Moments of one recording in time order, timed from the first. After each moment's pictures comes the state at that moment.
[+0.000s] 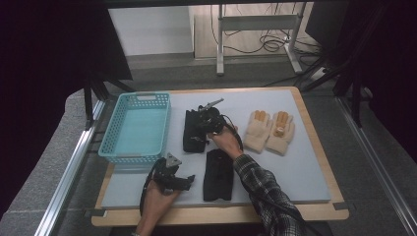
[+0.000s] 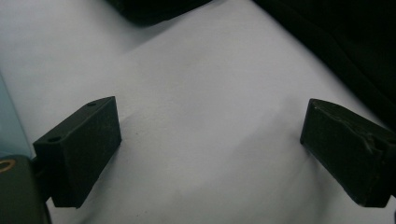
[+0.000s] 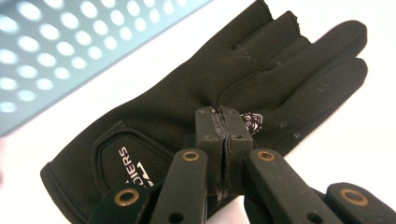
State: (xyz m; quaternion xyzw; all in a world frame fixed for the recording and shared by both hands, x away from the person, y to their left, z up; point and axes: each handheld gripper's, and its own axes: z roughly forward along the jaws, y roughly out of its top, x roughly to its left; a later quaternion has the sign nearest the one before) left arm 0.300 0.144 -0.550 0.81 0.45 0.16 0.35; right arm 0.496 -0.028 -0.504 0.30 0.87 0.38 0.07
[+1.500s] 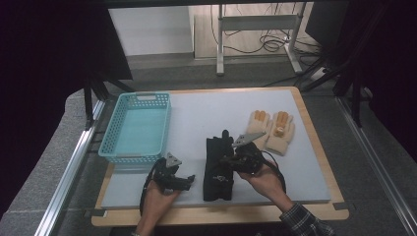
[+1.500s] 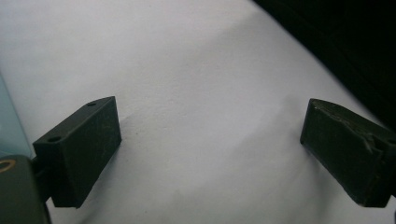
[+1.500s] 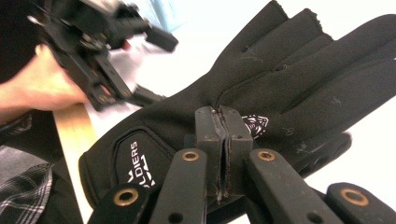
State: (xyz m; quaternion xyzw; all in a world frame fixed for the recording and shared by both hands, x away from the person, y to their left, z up) left arm 0.300 0.143 -0.550 0.81 0.45 0.16 0.35; right arm 0.335 -0.130 -0.455 0.27 0.88 0.39 0.04
